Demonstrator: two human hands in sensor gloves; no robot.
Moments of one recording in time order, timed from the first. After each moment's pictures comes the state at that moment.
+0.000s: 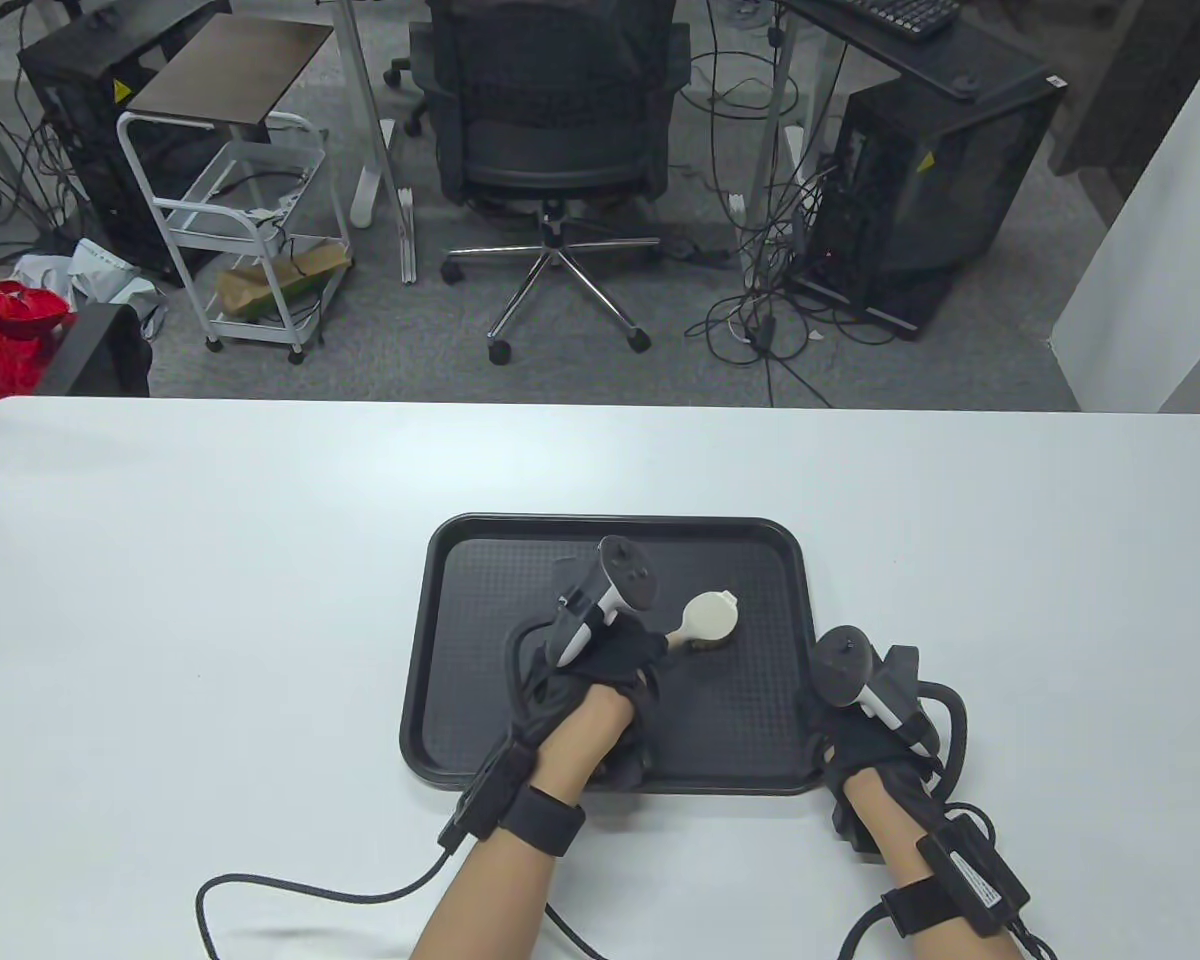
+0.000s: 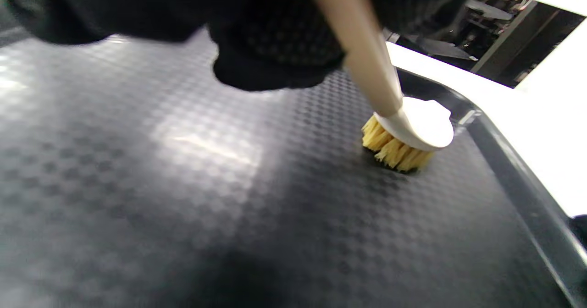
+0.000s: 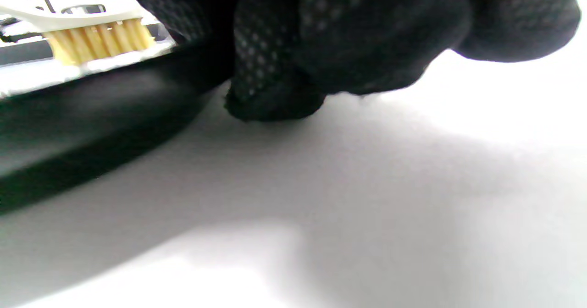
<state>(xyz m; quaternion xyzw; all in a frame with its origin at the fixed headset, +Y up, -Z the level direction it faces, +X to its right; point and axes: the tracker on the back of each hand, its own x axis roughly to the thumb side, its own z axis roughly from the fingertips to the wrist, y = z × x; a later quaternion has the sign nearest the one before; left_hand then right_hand) -0.046 -0.696 -0.374 -0.22 0.06 0.15 0.96 0.223 -0.767 -0.336 -0.06 0.10 0.99 0.07</state>
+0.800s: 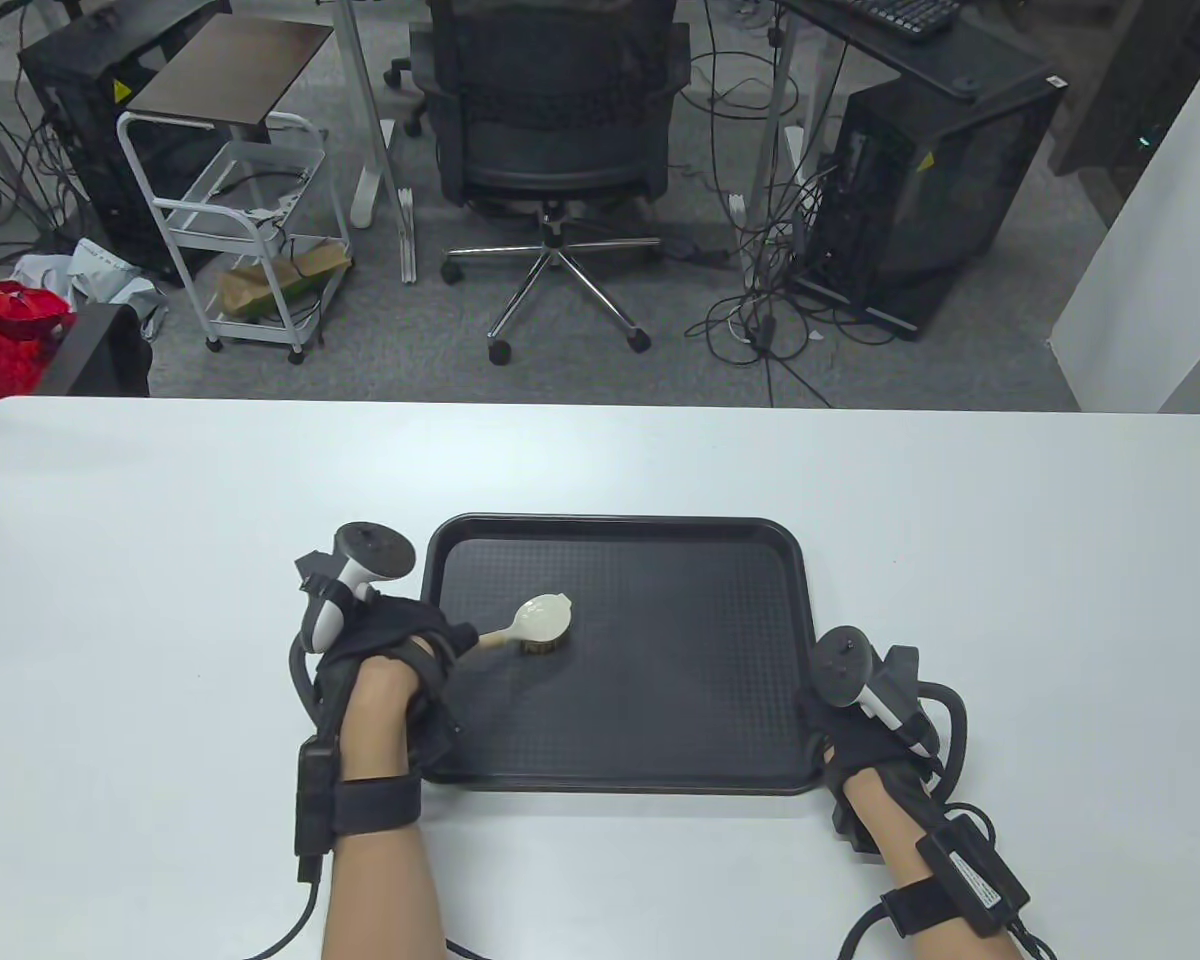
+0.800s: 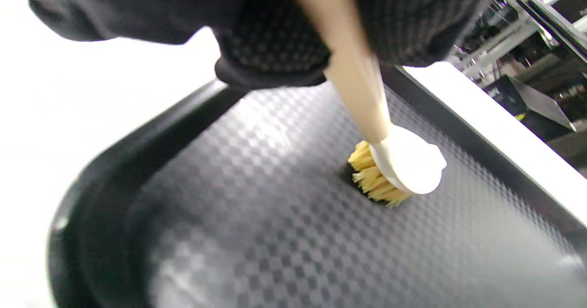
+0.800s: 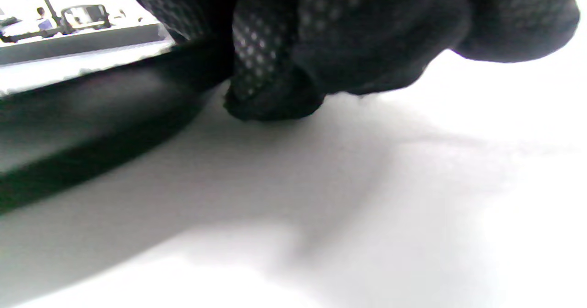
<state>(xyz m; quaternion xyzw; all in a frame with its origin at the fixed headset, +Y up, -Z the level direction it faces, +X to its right) -0.235 -0.694 -0.372 -0.28 0.19 0.29 0.90 0.223 -0.767 -0.336 -0.06 0.10 0.99 0.07</state>
